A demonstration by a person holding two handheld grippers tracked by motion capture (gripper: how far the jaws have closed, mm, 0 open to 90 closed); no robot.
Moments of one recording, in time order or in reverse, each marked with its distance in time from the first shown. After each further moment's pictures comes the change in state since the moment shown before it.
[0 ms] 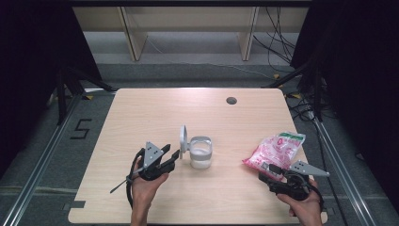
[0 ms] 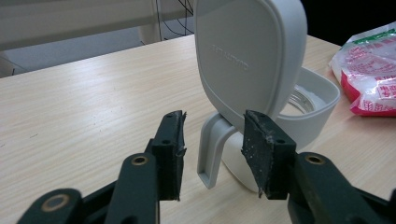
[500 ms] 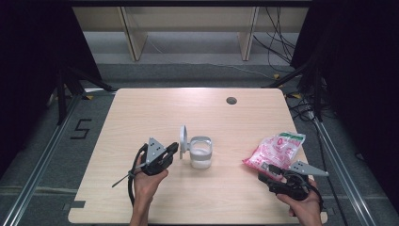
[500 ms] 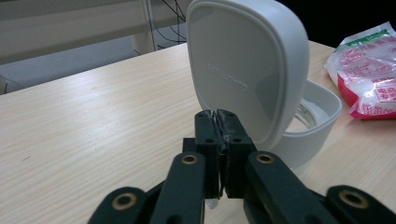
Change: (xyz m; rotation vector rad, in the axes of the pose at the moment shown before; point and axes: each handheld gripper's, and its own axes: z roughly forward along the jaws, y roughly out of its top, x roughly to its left) left arm 0.003 0.007 0.010 -0.018 -0.034 0.038; right arm -0.001 -0.002 0.003 0.002 0.006 -0.006
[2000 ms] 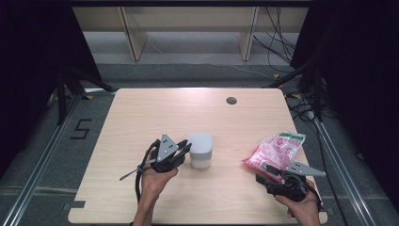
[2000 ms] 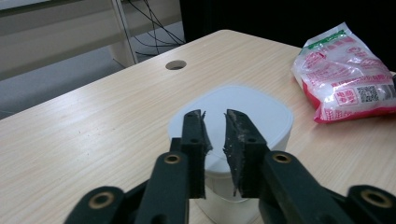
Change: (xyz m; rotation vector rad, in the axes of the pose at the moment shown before) left arm -0.022 0.027 0.007 -0.012 -0.086 0.101; right arm 0.004 0.000 0.003 0.012 0.033 -0.020
